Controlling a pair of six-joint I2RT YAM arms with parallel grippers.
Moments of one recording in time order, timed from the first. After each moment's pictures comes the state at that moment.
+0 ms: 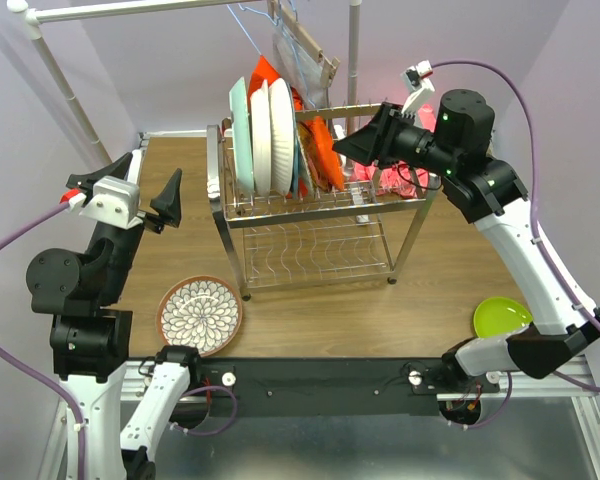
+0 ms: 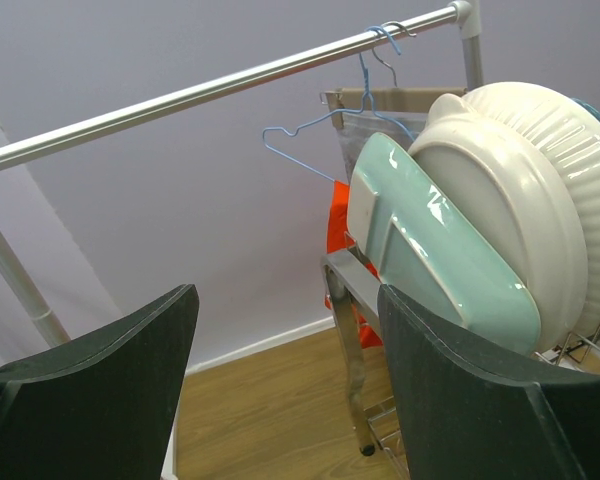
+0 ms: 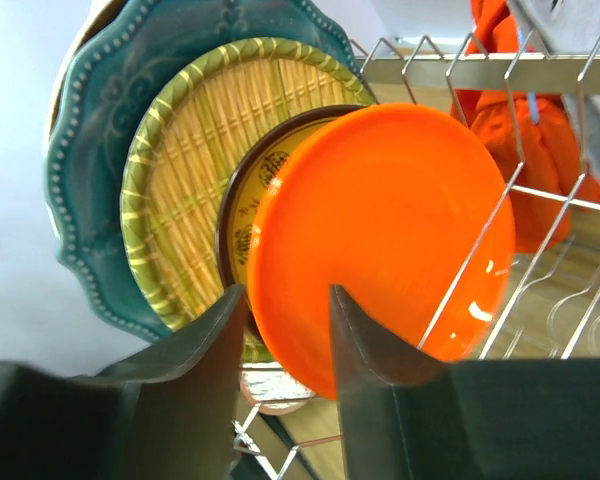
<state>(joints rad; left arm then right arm) -0.08 0.63 1.26 -0.27 0.22 0.15 0.52 1.39 1.73 -0.48 -0.41 0.56</state>
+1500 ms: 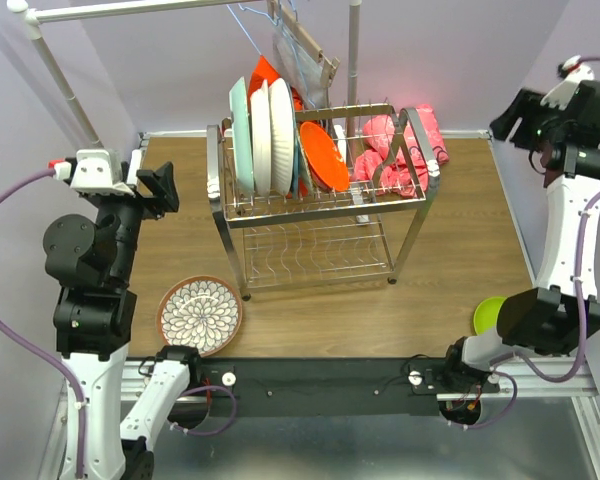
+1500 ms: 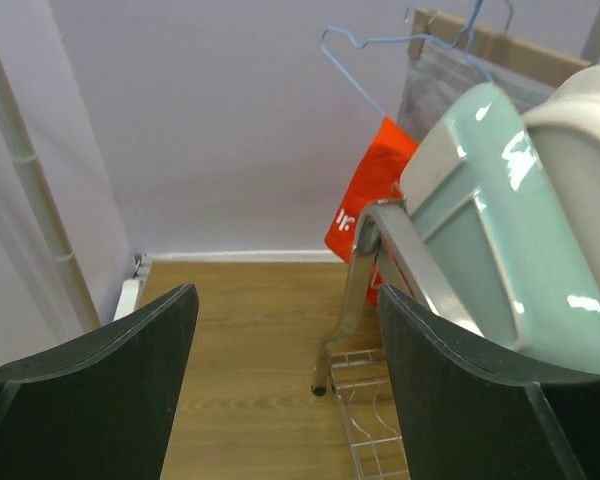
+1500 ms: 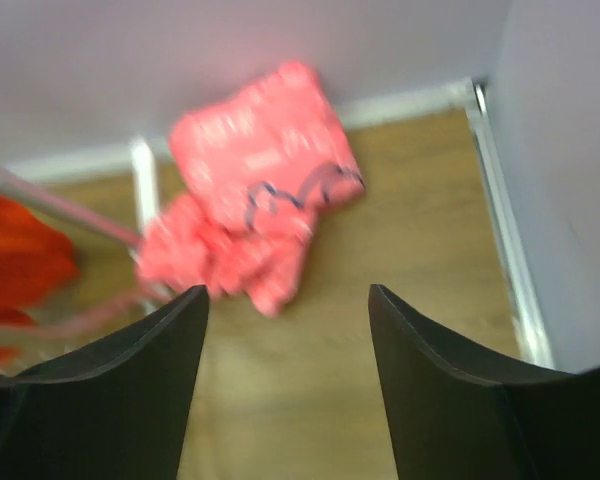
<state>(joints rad) -0.08 0.72 1.32 -0.41 -0.01 -0.07 -0.29 1.50 1.80 -0.58 -0.30 0.16</state>
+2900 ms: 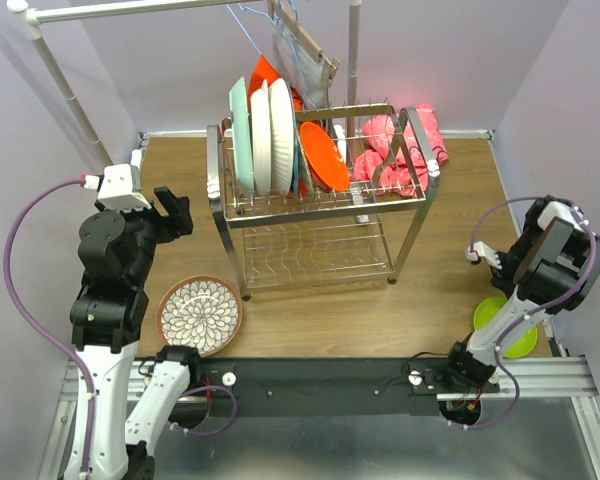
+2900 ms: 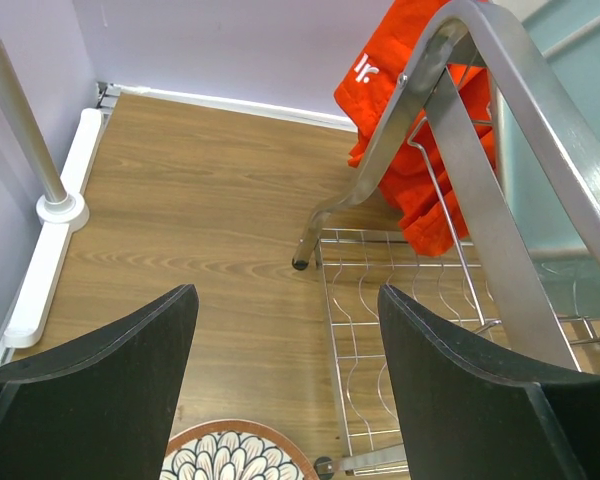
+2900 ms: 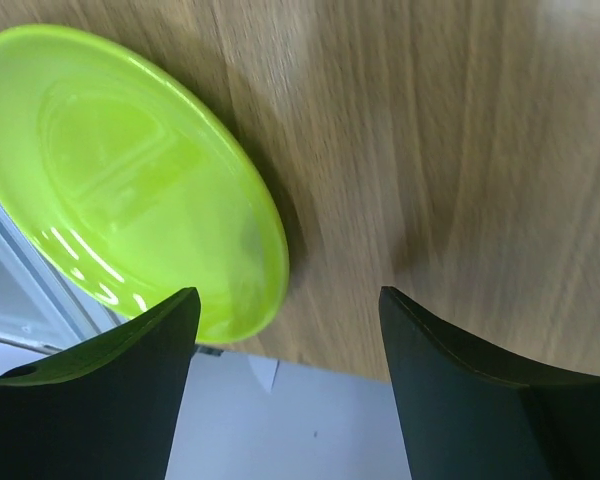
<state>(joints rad) -0.08 0.67 1.13 -0.59 -0.05 -0.23 -0.58 1.86 1.26 -1.33 -0.02 -1.95</state>
